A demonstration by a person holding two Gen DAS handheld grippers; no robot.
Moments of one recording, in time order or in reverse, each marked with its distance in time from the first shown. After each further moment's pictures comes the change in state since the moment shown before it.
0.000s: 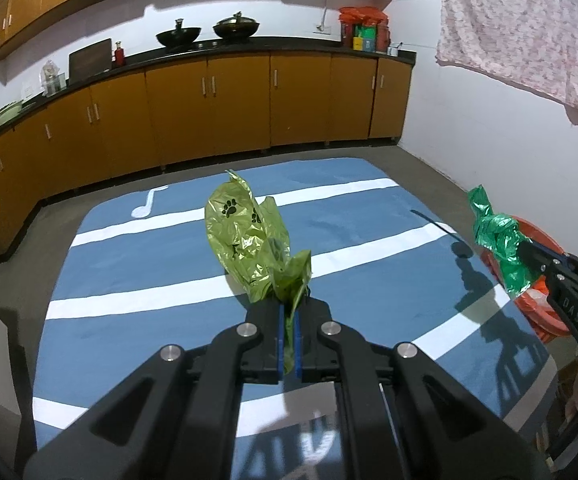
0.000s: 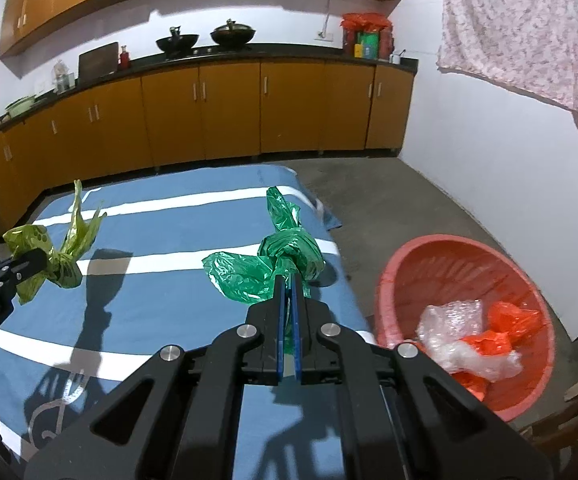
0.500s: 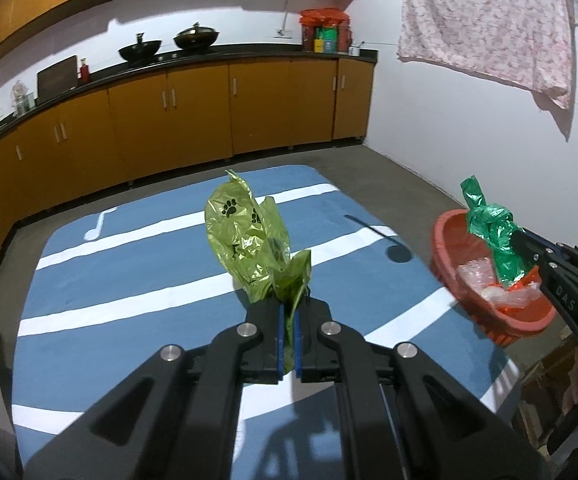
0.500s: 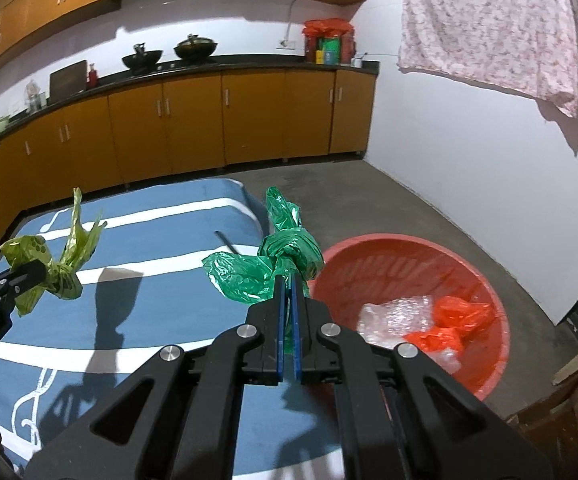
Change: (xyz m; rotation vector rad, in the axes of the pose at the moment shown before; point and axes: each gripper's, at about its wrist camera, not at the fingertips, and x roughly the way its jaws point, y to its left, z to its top) left arm -0.006 -0.069 0.011 0.071 -0.017 -0.095; right arm -0.022 -0.060 -0.004 0.069 -0.032 -0.095
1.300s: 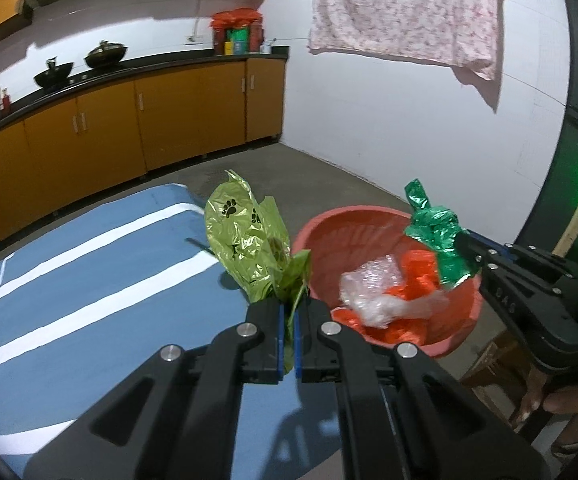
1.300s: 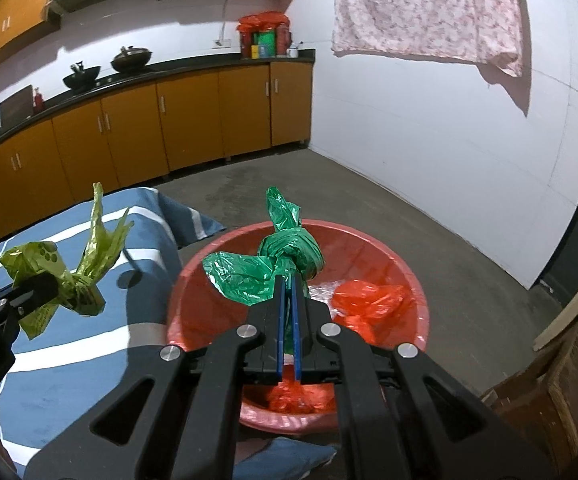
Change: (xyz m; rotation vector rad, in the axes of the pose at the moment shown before) left arm 0.025 -0.149 0.019 0.140 -0.003 -0.244; right arm 0.005 -0.103 -0.008 0.129 0.021 -0.136
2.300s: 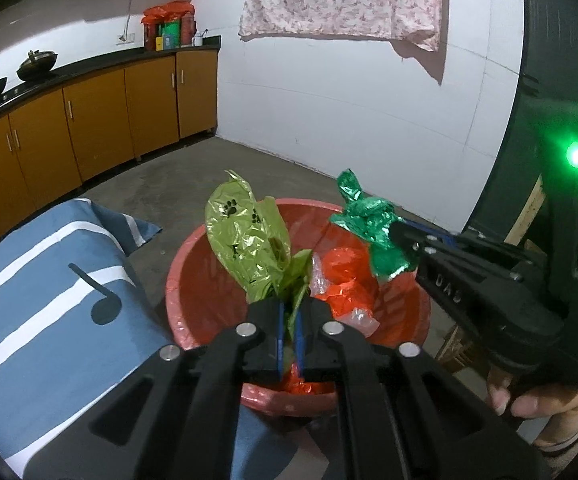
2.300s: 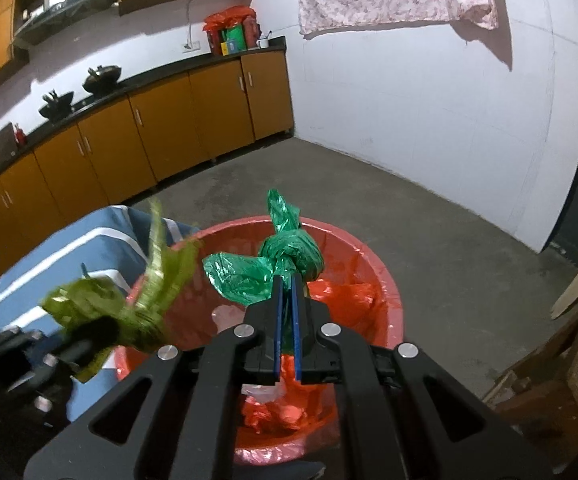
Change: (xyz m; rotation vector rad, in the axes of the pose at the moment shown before) left arm 0.068 -0.071 0.011 0.101 0.043 -0.185; right arm 0.033 -0.059 0.000 0.147 0.031 0.041
